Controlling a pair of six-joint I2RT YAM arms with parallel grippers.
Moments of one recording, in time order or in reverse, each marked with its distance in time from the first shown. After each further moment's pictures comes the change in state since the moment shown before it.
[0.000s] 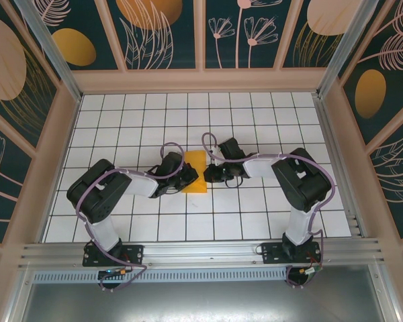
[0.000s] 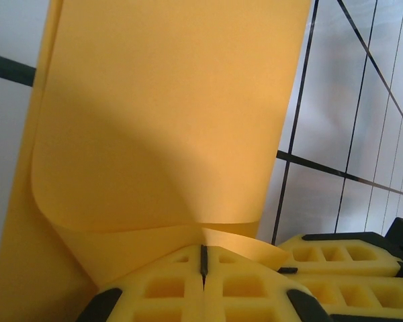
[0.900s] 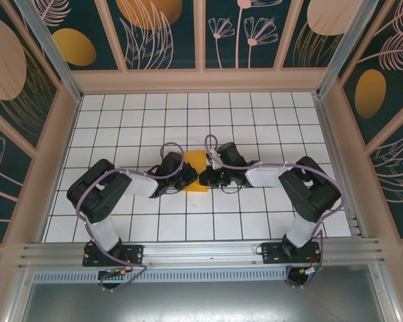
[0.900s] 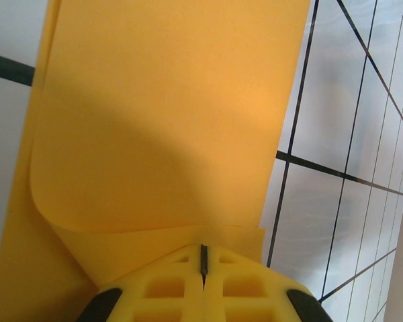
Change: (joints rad) left arm 0.001 0.001 0.000 0.001 0.003 -0.003; right arm 0.080 -0.114 -0.107 0.143 -0.064 0.258
